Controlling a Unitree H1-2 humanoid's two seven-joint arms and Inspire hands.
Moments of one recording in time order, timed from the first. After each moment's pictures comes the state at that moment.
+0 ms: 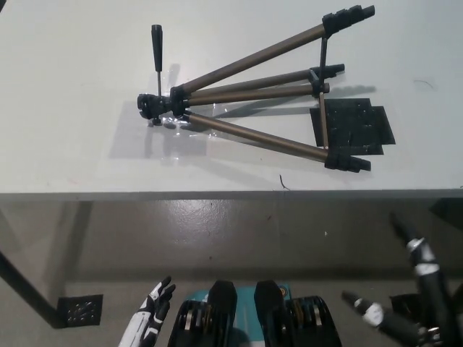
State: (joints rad) left_arm 0.14 0.12 -0.14 0.11 0.14 -0.22 -0.01; right_arm 0.12 -0.18 0.10 -0.30 -0.22 -0.33 -0.09
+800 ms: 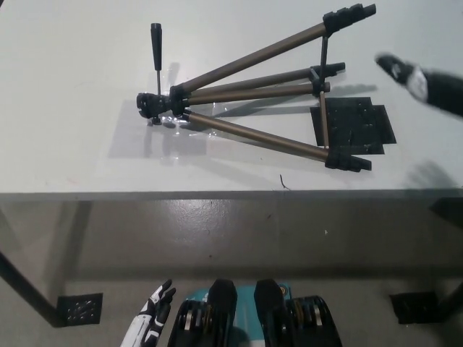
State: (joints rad) left_arm 0.14 0.12 -0.14 0.13 0.14 -0.23 -0.01; right_arm -0.76 -0.43 0.10 -0.46 -0.47 0.12 0.23
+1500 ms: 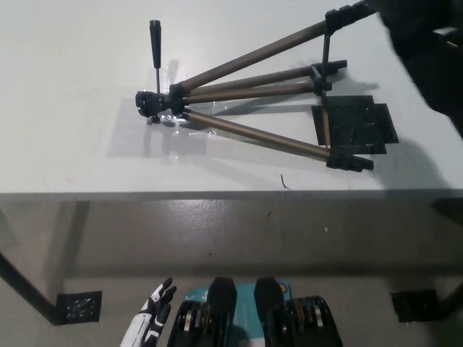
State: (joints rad) left_arm 0.13 0.12 -0.14 0.13 0.14 -0.26 -0.01; right_arm -1.37 -0.30 0.51 0.55 -0.64 0.32 0.48
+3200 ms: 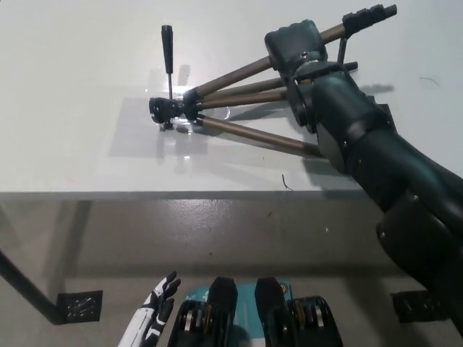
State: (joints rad) left_arm 0.12 0.13 -0.14 0.11 0.14 -0.29 -0.05; right_arm -1.34 -0.05 0.82 1.33 -0.79 0.15 -0.09
